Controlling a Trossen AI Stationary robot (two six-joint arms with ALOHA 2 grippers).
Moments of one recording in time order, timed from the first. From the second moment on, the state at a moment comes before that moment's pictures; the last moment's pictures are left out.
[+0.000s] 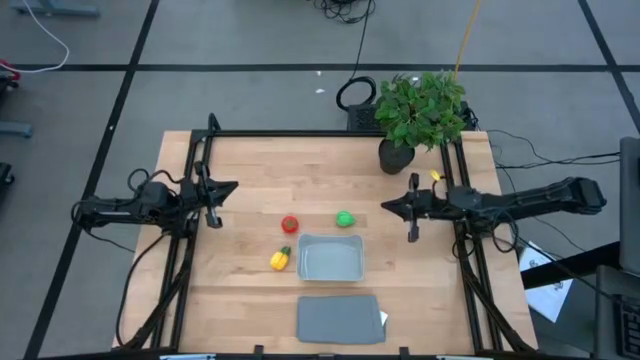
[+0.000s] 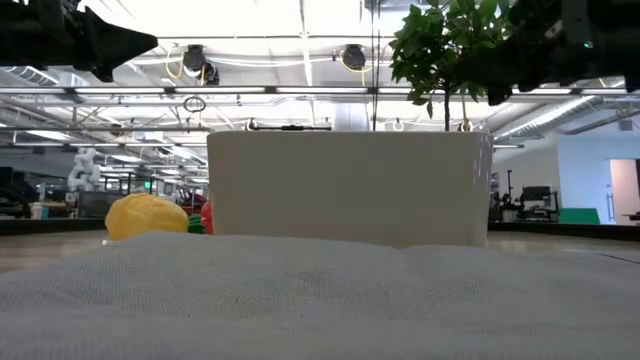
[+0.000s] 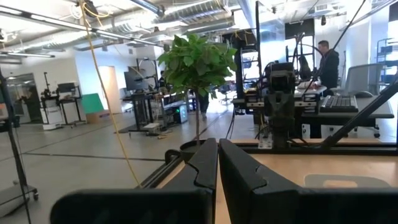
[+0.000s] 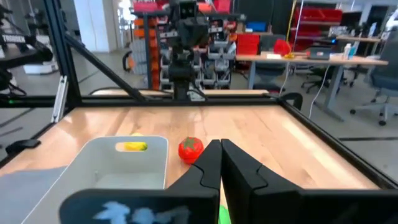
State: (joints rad) left arm -0.05 0.01 0.14 0.10 -0.32 0.19; right arm 0.05 0.70 0.20 0.45 0.13 0.00
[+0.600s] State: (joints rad) left arm -0.05 0.01 0.14 0.10 -0.32 0.19; right arm 0.04 1.17 0.70 -0.02 0.05 -0.09
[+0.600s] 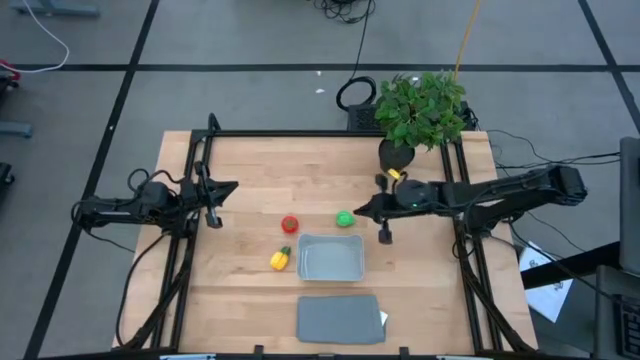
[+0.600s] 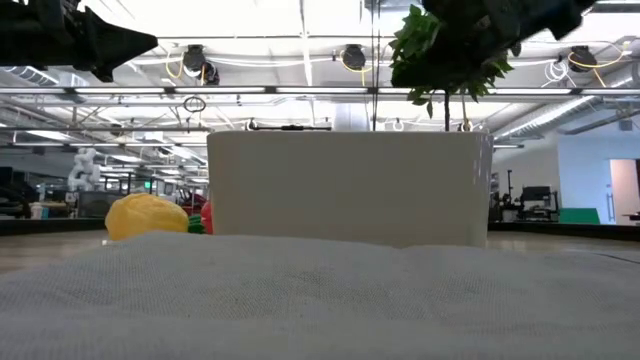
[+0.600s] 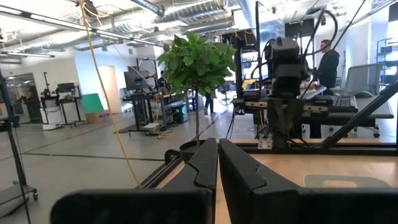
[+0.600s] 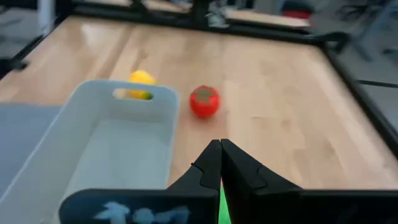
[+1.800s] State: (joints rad) left arm -0.05 0.01 0.14 0.05 -0.32 0.21; right arm -0.25 1.68 1.31 -0.65 -0.29 -0.40
